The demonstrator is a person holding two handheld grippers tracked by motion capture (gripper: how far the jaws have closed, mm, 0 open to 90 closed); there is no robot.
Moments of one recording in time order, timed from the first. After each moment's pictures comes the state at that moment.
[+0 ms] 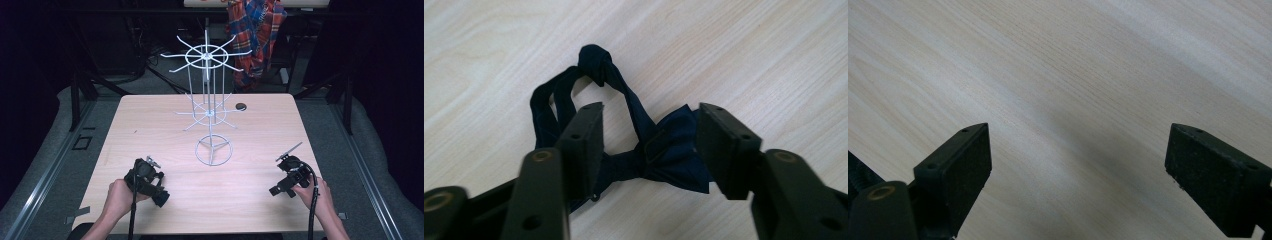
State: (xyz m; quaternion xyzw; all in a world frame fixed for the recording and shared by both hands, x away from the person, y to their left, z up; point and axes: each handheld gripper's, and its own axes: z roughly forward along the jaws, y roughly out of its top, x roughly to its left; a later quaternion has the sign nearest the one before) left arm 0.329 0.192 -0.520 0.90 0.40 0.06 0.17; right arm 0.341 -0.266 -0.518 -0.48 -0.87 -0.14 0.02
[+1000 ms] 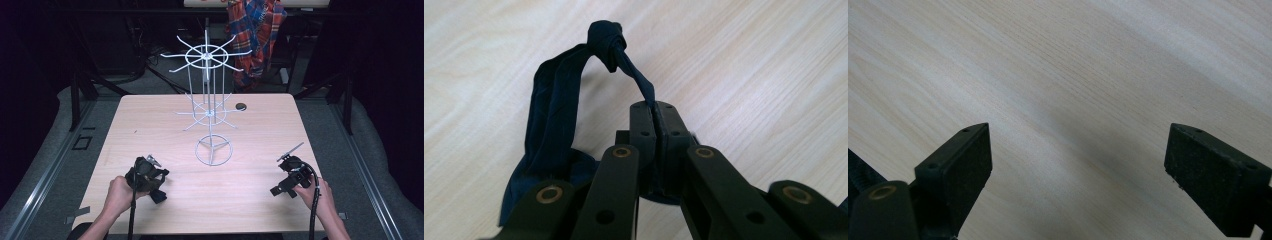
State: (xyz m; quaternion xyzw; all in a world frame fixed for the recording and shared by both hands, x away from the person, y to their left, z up) left arm 0.333 0.196 -0.515 0.90 0.38 0.05 0.20; right arm 0.340 -0.269 -0.517 -0.48 -0.87 -0.13 0.02
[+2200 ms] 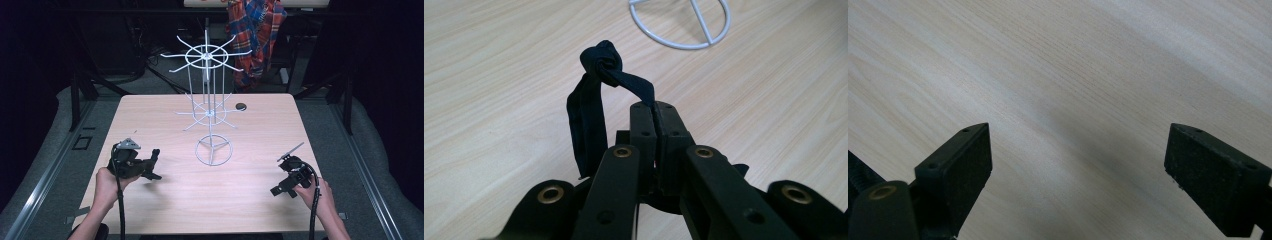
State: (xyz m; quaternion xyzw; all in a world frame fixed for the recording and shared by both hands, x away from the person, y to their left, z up) left arm 0.339 0.230 -0.472 0.84 0.42 0.09 0.34; right arm 0.339 -0.269 -0.518 -0.49 -0.86 -0.14 0.02
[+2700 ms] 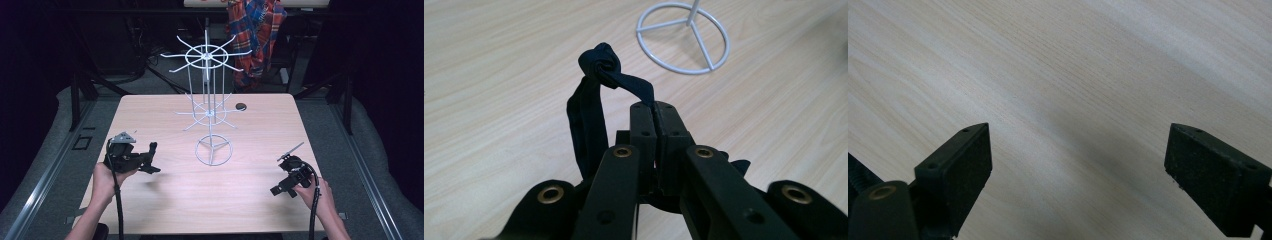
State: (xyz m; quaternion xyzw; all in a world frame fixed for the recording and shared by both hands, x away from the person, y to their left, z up) left arm 0.346 0.237 -0.459 0.82 0.42 0.11 0.37; right arm 0.341 -0.270 -0.517 -0.48 -0.86 -0.14 0.02
